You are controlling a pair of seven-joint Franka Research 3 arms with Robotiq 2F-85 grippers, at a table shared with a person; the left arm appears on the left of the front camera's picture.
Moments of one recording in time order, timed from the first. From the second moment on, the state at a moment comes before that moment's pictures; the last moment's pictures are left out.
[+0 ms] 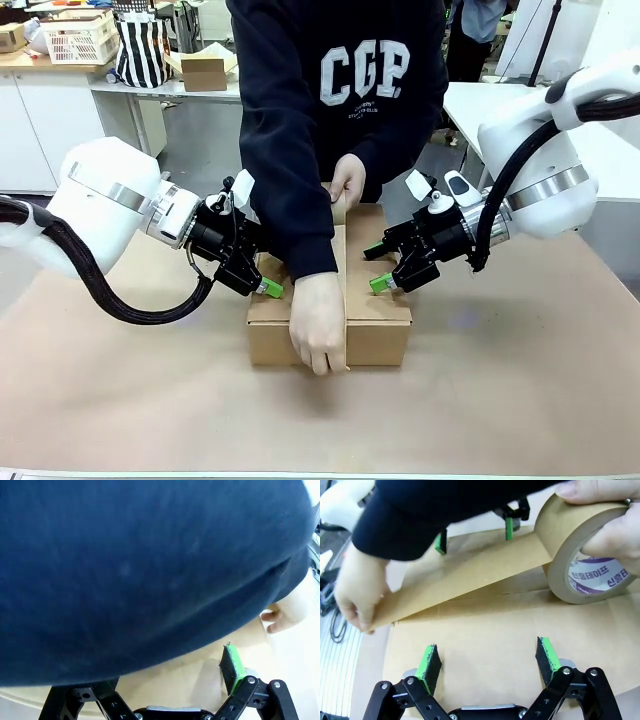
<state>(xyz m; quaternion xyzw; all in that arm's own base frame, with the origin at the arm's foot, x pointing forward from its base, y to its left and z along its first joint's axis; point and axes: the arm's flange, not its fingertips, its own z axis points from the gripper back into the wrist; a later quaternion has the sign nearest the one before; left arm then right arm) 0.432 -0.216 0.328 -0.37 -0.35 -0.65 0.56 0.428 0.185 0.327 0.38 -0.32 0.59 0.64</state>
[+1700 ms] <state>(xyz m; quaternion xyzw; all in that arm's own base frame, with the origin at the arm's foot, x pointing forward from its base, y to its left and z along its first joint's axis) 0.432 -0.216 0.328 -0.37 -0.35 -0.65 0.56 0.428 0.185 0.327 0.38 -0.32 0.59 0.64</state>
